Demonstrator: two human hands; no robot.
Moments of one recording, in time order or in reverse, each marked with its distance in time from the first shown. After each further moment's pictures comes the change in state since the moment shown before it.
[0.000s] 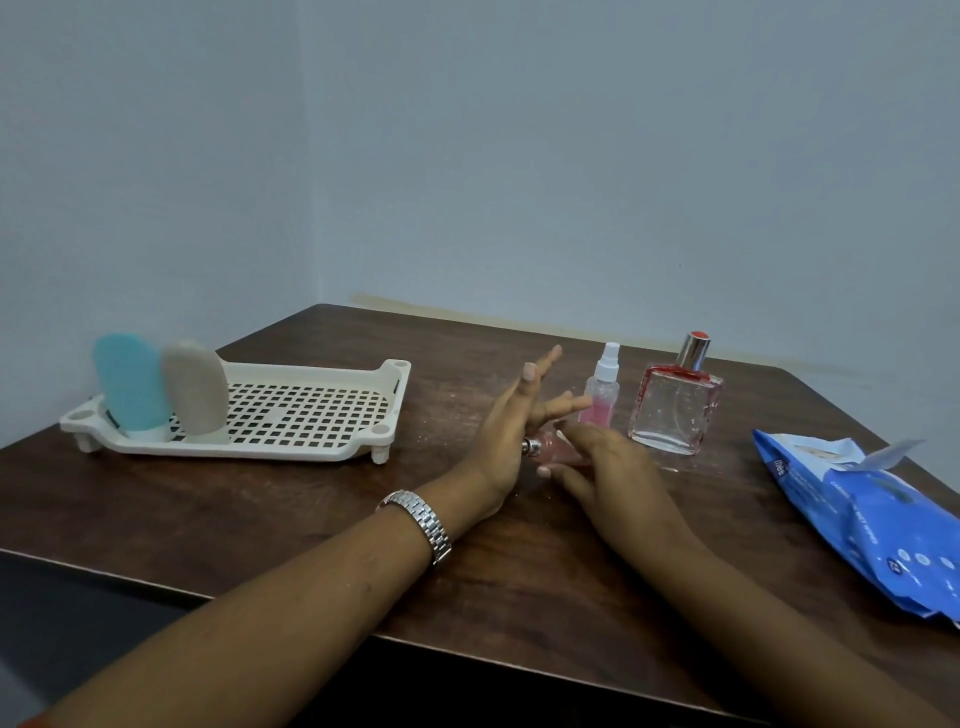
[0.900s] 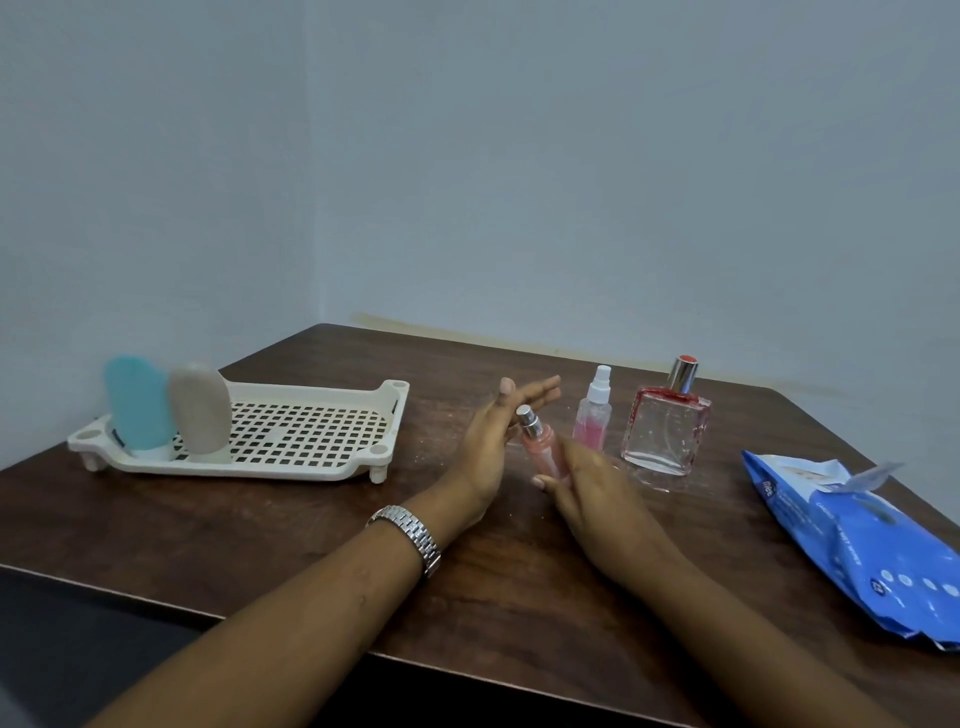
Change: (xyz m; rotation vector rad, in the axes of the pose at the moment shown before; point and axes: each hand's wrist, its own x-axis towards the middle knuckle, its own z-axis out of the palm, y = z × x) left_hand 0.005 0.004 -0.009 0.053 0.089 0.098; right_hand -0.001 0.000 -0.001 0.128 -0.107 -0.018
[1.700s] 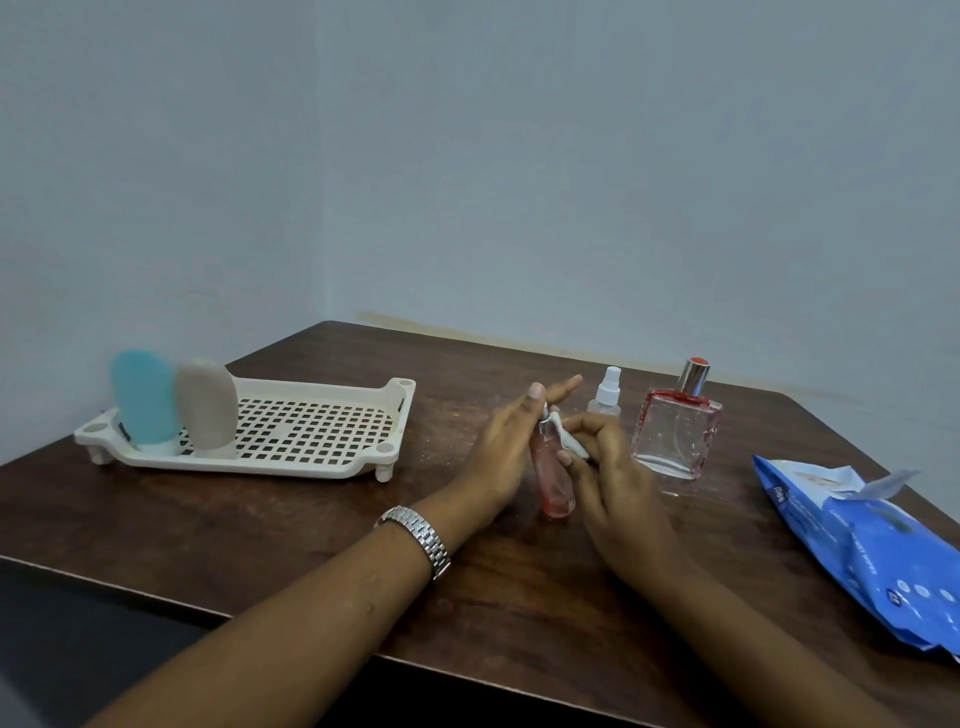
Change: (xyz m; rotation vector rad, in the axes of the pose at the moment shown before) left_hand -0.006 0.003 0.003 0.082 -0.044 0.027; right_hand -0.003 -0.008 0.000 0.306 0.247 -0.135
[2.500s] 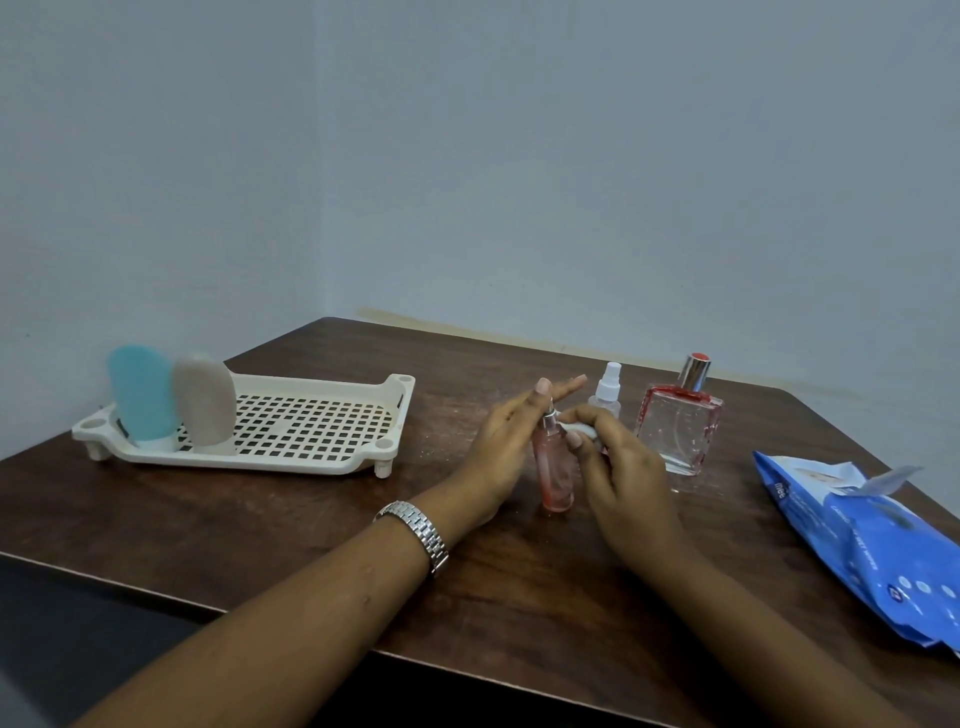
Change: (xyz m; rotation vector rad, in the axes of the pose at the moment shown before) left_hand 0.002 -0.001 -0.001 -0.047 -0.024 -0.035; right_hand 0.007 0.005 -0.002 -0.090 0.100 -0.039
